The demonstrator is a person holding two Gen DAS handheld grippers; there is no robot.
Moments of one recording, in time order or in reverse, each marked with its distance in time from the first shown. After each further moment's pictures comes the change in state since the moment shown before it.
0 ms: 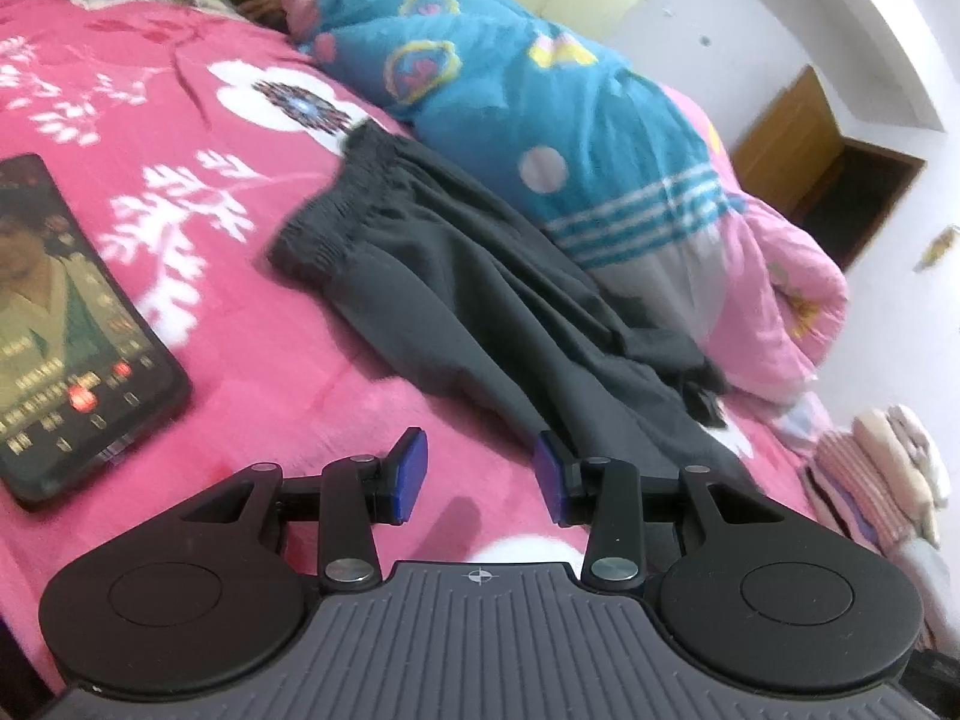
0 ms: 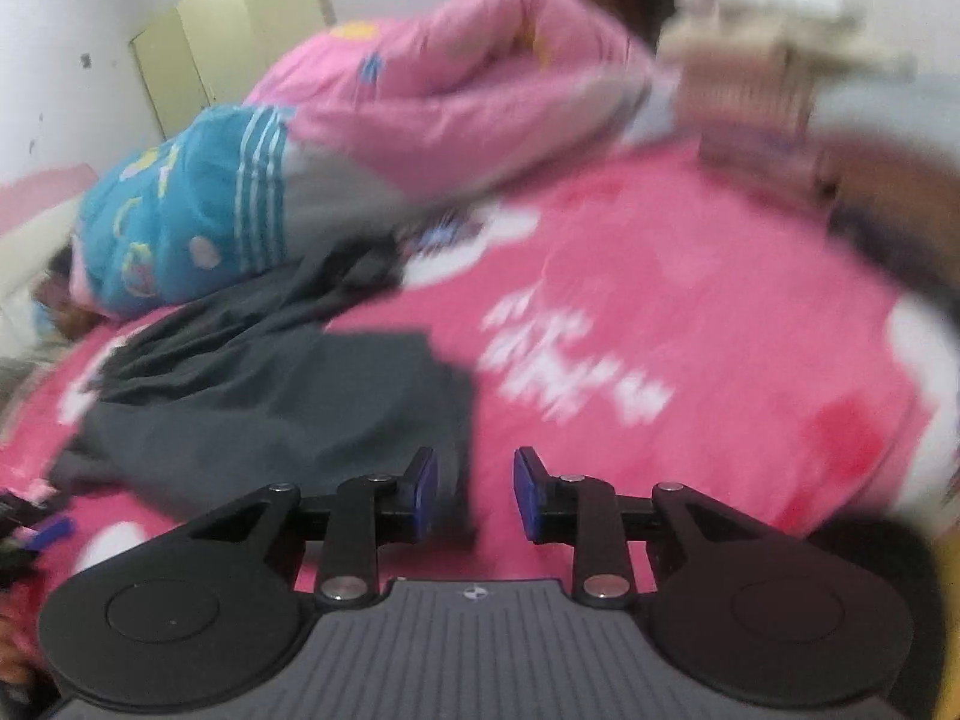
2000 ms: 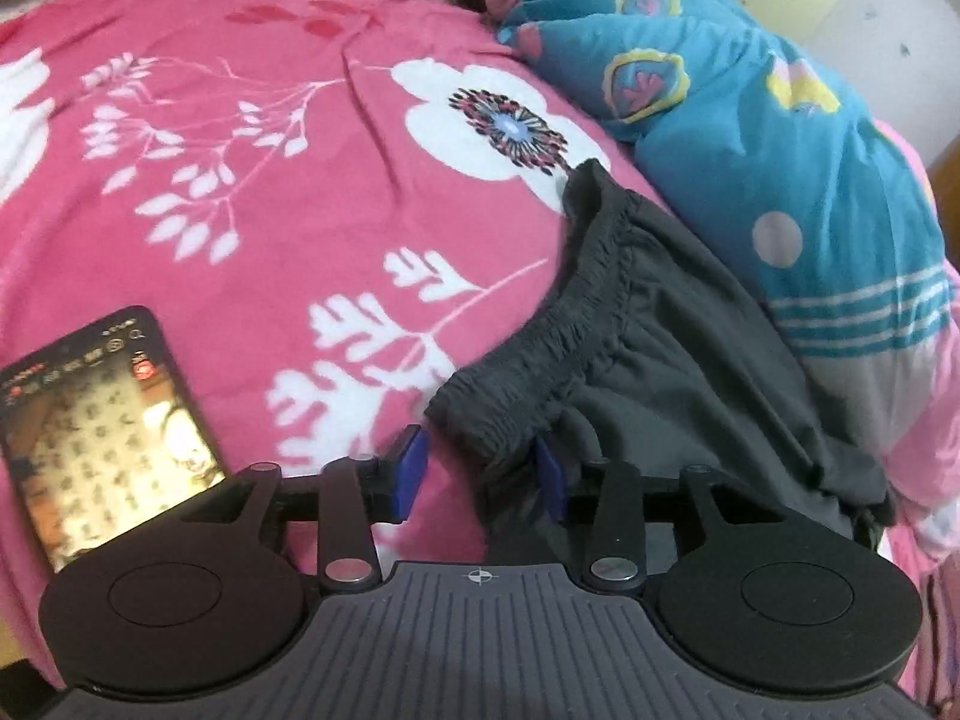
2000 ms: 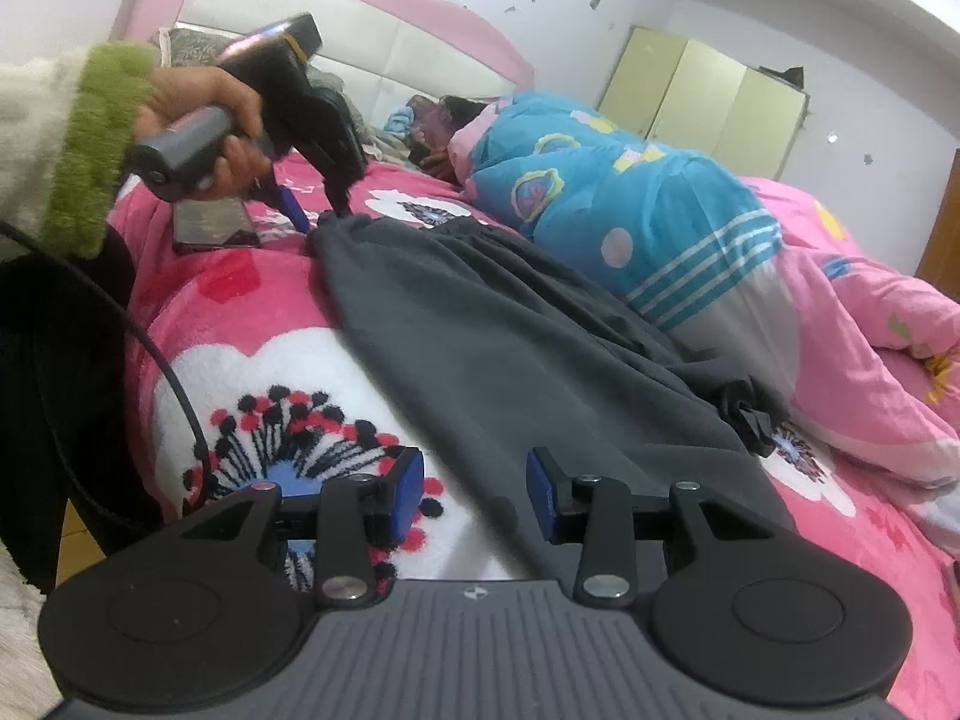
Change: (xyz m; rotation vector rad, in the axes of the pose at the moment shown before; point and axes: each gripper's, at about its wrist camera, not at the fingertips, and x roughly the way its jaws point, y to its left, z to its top) left arm 0.040 0.056 0.106 -0.150 0.100 0.326; right arm -0.001 0.159 -0.096 -0.905 -0.159 0.399
